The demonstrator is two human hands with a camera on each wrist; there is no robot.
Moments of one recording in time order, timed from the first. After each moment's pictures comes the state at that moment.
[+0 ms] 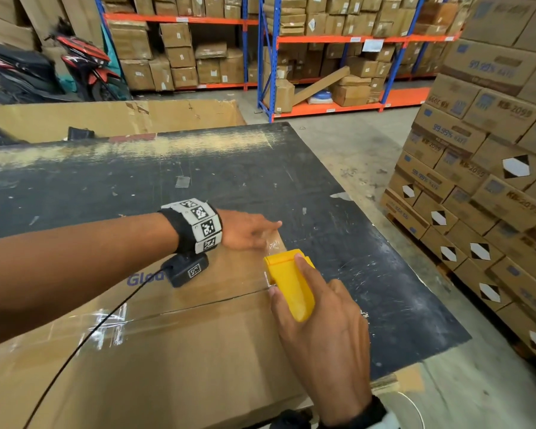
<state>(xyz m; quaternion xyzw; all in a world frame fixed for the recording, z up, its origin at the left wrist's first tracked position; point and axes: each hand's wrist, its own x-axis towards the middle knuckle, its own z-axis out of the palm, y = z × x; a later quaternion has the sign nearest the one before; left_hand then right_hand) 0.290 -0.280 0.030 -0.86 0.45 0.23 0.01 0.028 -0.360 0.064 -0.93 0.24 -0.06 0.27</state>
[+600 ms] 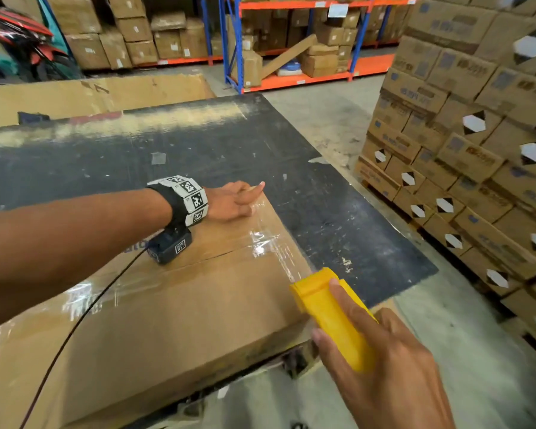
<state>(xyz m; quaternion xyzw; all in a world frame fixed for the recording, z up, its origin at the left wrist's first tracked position) 0.284 -0.270 0.001 -0.88 0.42 0.24 0.00 -0.097 -0.357 0.052 -0.93 0.25 -0.12 0.26</state>
